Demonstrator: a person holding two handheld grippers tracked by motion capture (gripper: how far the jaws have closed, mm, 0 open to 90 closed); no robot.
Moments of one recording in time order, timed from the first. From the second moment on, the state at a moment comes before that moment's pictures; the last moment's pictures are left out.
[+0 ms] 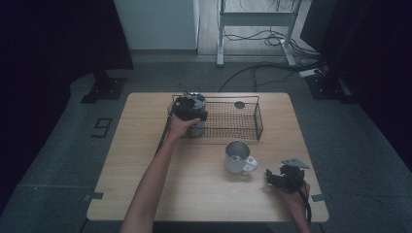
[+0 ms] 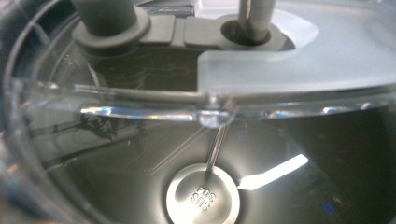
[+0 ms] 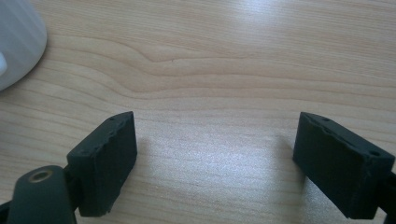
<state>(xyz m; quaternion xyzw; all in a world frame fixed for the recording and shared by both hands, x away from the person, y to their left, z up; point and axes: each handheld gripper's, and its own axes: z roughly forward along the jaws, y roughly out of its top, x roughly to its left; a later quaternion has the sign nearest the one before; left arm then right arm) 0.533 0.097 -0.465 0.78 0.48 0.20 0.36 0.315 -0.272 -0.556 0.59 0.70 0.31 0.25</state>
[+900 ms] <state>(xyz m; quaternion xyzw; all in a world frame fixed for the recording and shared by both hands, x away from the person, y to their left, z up) 0.505 0.115 -0.437 0.77 0.46 0.21 0.39 0.315 -0.272 -0.556 0.59 0.70 0.31 0.25</state>
